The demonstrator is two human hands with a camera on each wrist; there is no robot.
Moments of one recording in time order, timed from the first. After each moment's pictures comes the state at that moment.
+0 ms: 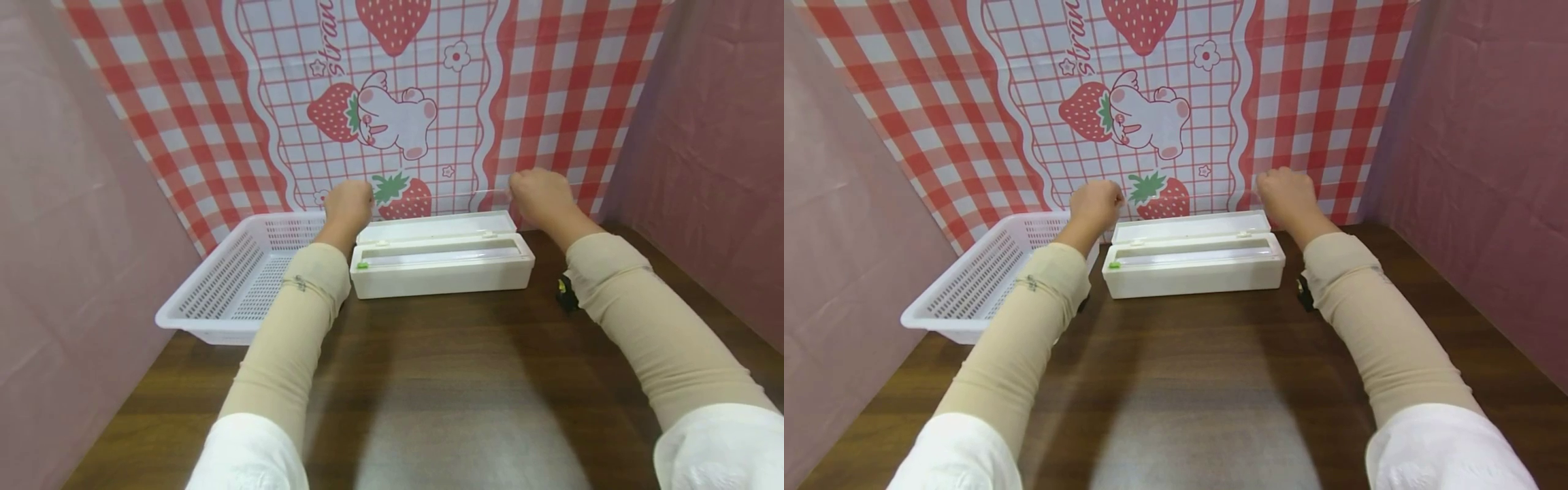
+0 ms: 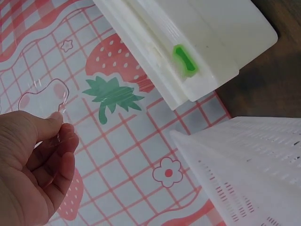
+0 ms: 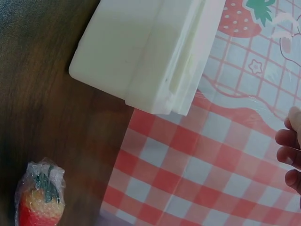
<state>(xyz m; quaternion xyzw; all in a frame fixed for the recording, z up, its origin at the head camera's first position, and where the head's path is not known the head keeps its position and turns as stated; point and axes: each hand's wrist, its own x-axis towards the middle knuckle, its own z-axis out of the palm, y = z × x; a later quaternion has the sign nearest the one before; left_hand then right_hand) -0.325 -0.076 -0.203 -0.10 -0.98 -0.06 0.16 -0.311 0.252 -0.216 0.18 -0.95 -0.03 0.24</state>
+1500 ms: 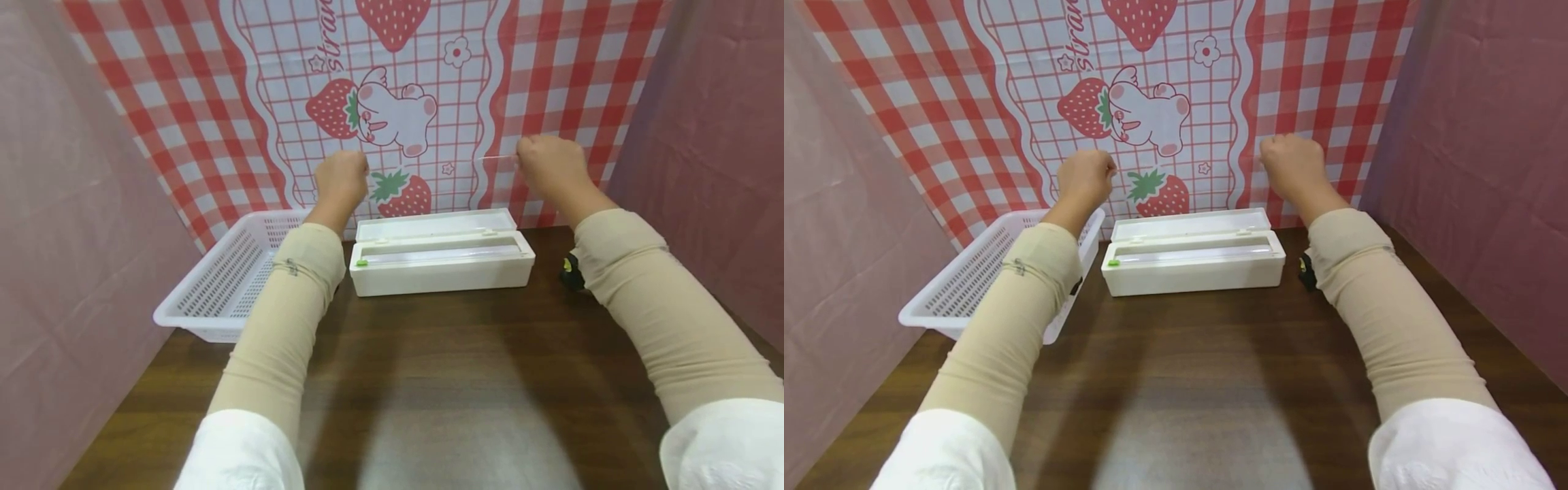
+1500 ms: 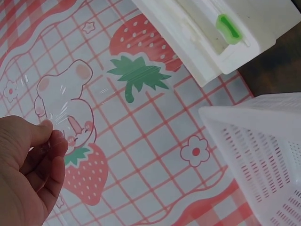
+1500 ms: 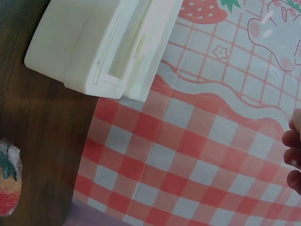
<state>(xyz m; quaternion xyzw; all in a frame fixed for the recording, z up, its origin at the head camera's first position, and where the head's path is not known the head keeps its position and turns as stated) -0.320 -0.072 -0.161 -0.06 -0.98 -0.05 0.18 -0.302 0.246 -0.172 0.13 -0.96 -0.03 0.26</state>
